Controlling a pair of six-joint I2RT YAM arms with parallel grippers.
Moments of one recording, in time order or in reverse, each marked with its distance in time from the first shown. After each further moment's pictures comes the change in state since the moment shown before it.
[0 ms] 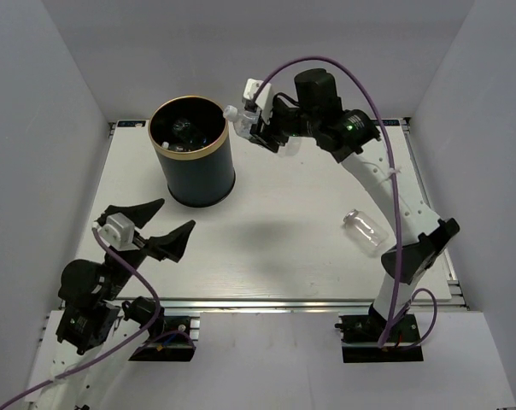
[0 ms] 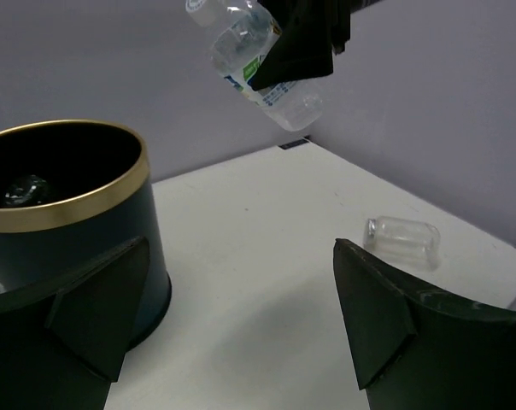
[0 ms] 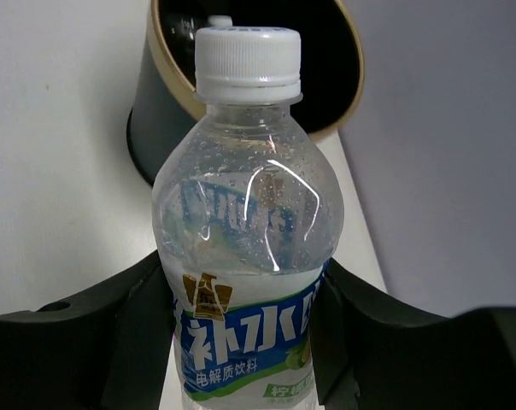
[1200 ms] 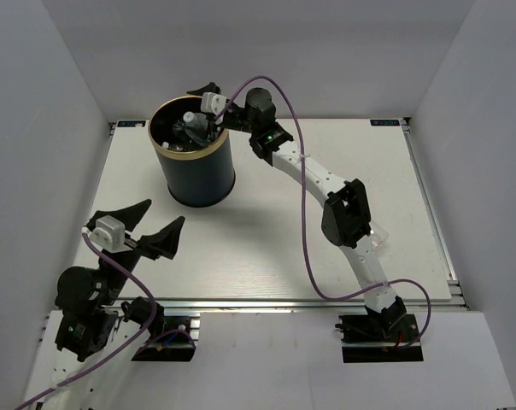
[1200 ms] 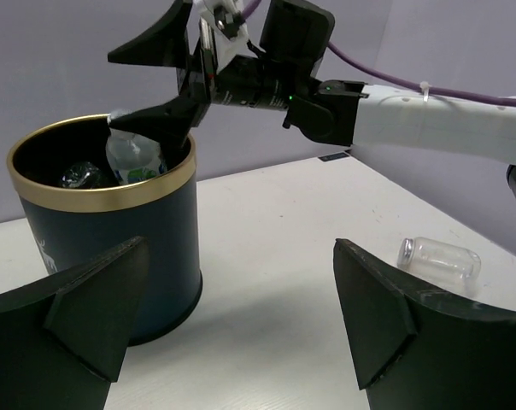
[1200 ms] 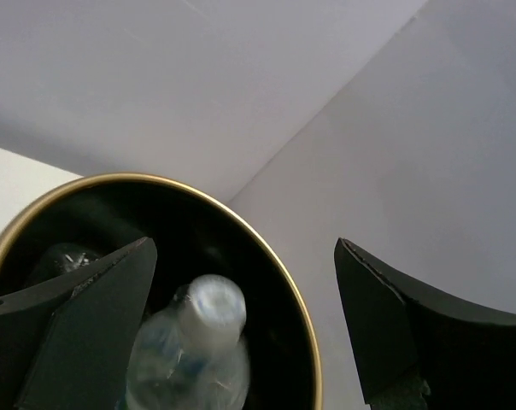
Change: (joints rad) left arm 0.044 -0.066 -0.002 -0.035 -0.109 -0.009; right arm 0.046 0.618 0.167 1.125 -0.357 0.065
